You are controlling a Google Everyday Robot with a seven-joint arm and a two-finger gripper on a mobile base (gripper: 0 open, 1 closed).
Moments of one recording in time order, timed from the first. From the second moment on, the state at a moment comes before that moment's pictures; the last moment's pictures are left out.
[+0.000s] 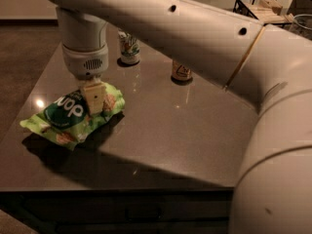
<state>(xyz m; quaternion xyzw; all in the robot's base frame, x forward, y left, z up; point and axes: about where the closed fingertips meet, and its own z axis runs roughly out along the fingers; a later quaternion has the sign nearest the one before) 0.509 0.140 0.882 -0.86 0.50 0.05 0.07</state>
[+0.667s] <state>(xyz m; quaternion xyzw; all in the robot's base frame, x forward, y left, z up) 0.585 0.122 0.889 -0.82 0.57 0.03 0.08</state>
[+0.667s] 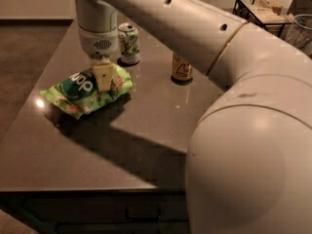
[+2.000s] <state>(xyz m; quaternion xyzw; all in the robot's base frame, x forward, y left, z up) 0.651 0.055 0.912 -0.74 0.66 -0.01 0.10</state>
